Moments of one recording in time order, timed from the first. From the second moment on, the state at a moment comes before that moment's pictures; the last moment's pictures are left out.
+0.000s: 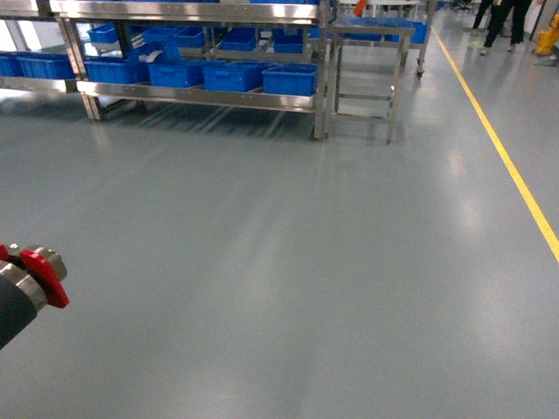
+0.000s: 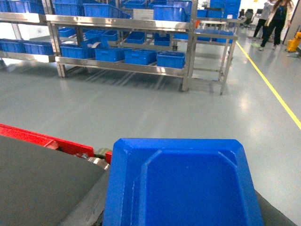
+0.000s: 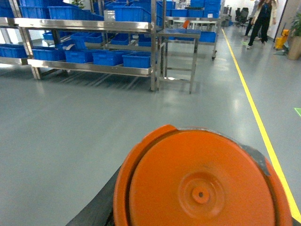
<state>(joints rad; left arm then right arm) 0.00 0.01 0.01 -0.01 0.00 0.00 0.00 0.01 0.01 -0.01 0.00 0.01</state>
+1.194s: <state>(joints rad) 0.00 0.01 0.01 -0.01 0.00 0.00 0.00 0.01 0.01 -0.01 0.00 0.01</state>
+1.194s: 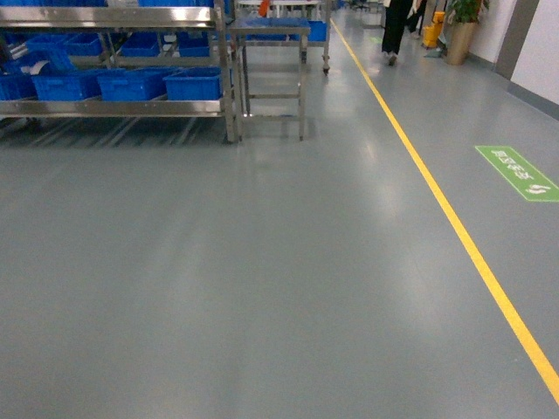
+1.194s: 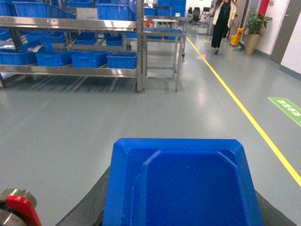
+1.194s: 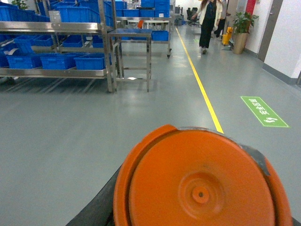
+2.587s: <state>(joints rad) 0.00 0.01 0.01 -0.01 0.00 0.00 0.00 0.01 0.01 -0.01 0.00 0.01</state>
